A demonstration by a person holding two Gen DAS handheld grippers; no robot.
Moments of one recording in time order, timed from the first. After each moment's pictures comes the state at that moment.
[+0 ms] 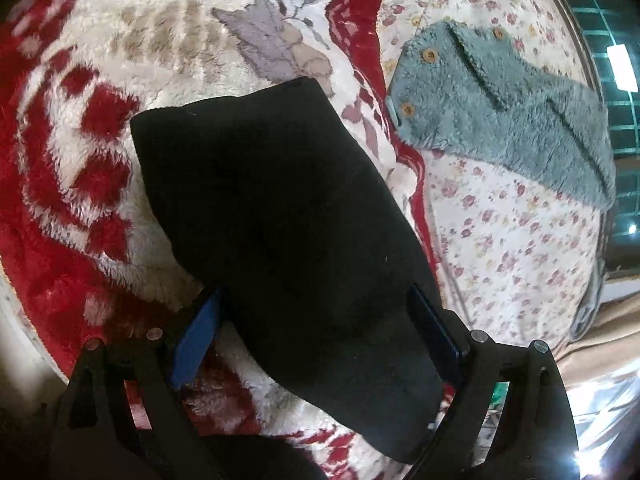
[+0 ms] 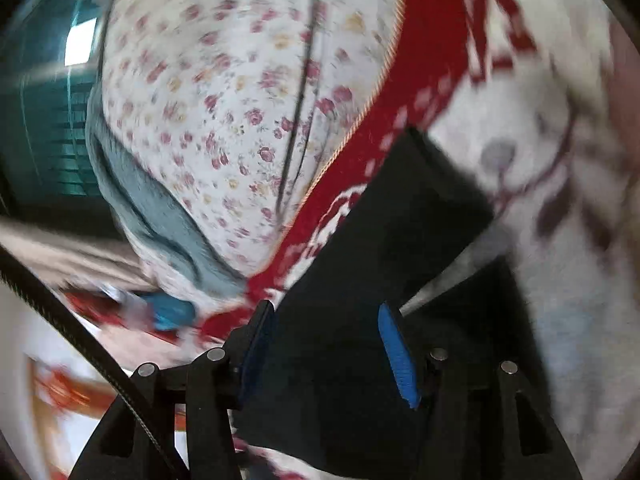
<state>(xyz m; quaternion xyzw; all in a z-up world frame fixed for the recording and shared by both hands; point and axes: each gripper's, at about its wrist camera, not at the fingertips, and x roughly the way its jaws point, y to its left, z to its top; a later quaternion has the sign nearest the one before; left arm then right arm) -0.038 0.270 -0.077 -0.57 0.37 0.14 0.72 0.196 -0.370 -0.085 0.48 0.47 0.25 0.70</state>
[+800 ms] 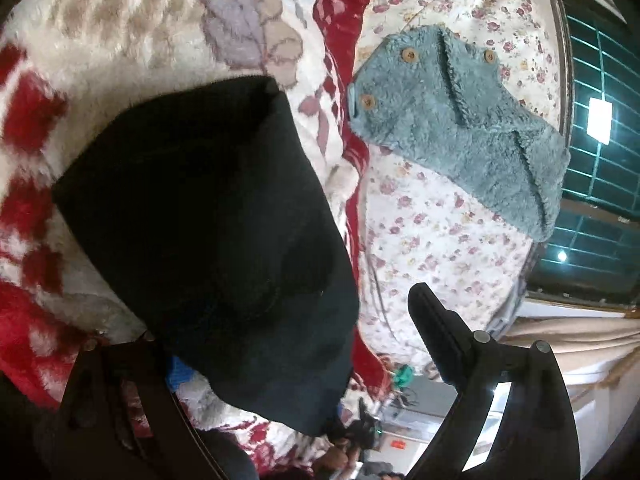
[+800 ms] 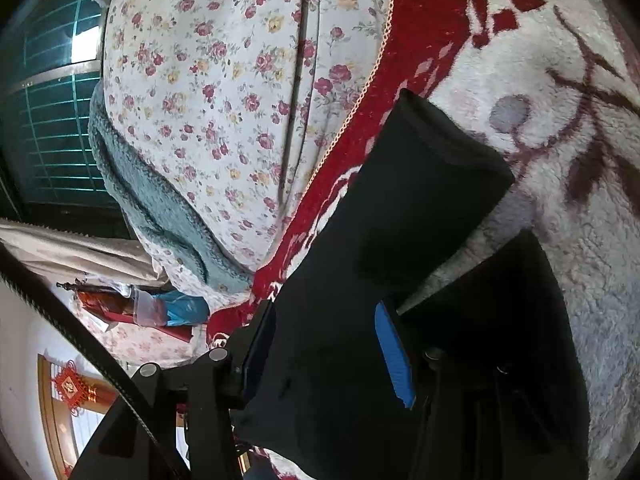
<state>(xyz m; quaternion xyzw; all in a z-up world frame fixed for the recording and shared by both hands) -0.019 0.306 -0.086 -0.69 0.33 0.01 0.64 0.195 -0.365 -0.104 0.46 0.47 0.26 0.71</state>
